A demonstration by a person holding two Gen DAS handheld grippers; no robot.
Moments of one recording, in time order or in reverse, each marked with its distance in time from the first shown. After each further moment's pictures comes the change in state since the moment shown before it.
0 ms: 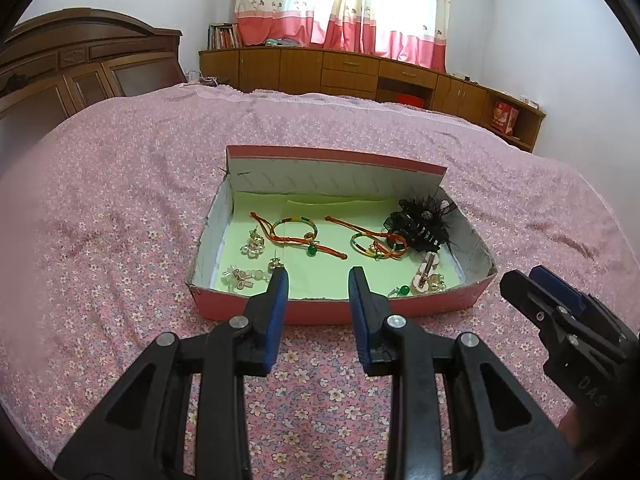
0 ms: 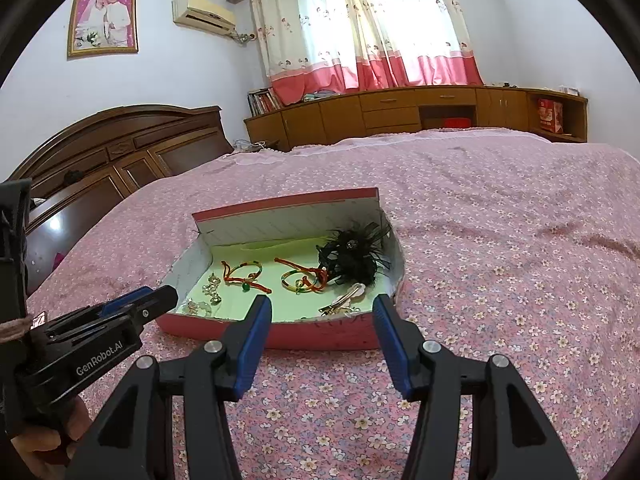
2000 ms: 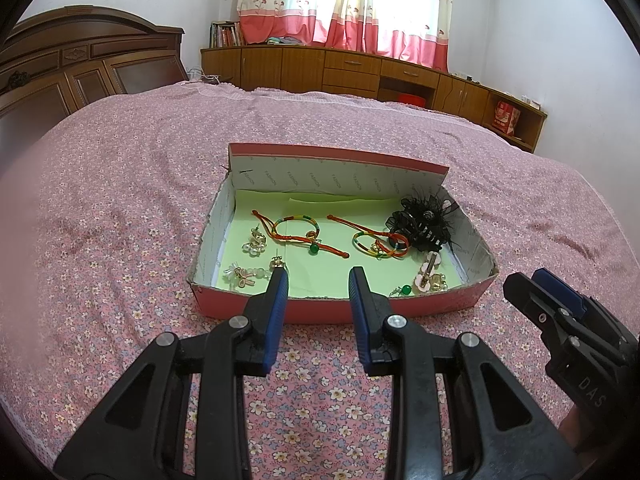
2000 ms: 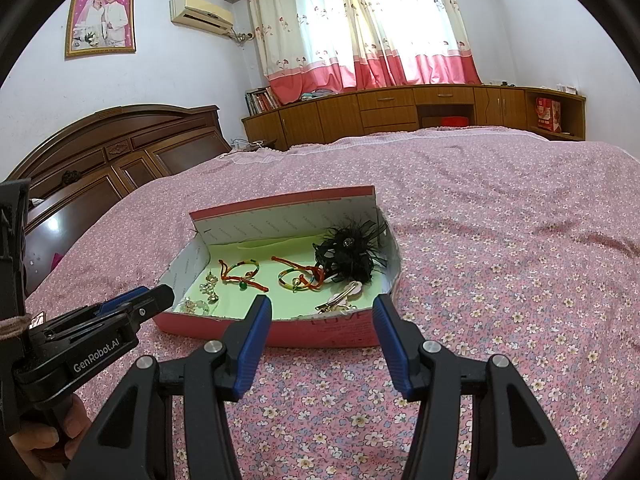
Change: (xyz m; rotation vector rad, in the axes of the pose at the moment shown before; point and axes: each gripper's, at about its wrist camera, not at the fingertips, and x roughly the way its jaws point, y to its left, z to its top) left arm 0.000 0.001 0.000 -0.007 0.005 0.003; right arm -0.001 -0.001 0.000 0.000 0.001 -0.001
